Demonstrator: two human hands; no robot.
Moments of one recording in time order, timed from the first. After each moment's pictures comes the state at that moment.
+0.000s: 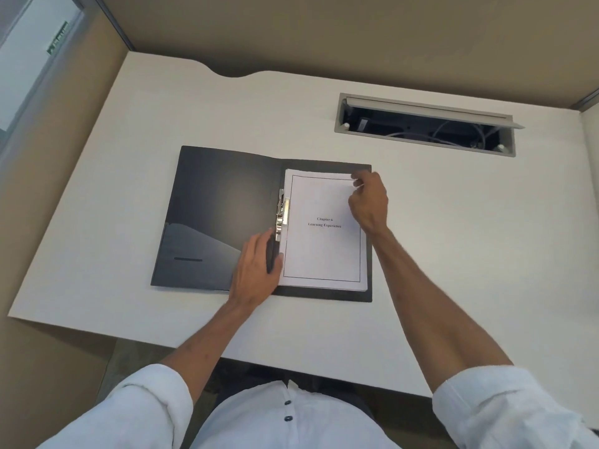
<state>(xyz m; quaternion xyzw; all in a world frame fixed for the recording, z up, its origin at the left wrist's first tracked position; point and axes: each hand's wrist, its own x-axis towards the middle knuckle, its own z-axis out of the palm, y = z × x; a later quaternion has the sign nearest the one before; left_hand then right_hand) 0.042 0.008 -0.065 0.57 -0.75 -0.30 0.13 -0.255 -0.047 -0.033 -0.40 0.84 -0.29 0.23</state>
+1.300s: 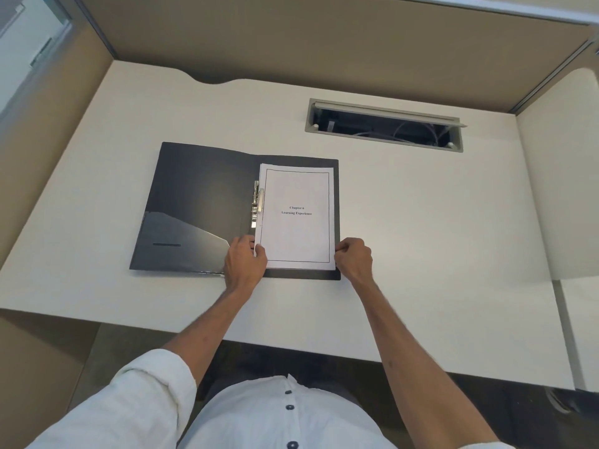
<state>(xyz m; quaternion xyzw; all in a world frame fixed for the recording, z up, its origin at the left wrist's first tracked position) 0.003 0.045 -0.047 0.69 -0.64 -0.31 0.14 -0.230 0.119 -0.024 -0.27 0.86 -0.21 0.37</state>
